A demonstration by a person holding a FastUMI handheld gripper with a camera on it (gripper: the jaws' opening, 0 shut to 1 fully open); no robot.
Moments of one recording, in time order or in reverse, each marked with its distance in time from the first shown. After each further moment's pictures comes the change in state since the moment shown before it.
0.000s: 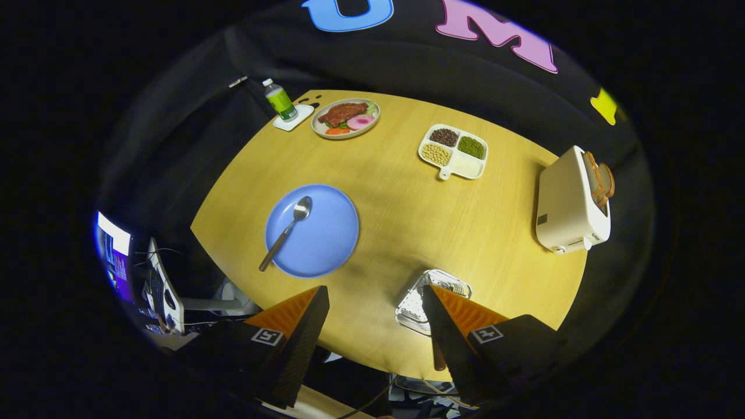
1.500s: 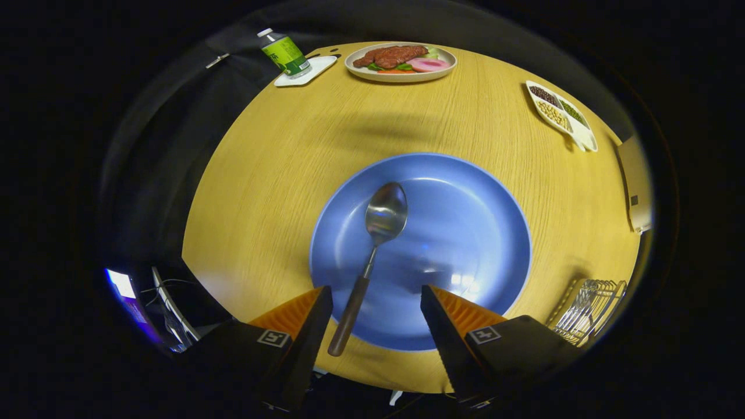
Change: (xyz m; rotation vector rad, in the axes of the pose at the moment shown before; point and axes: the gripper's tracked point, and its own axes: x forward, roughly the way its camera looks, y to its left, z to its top) arm 0.197 0.157 -0.014 0.156 0.204 0.045
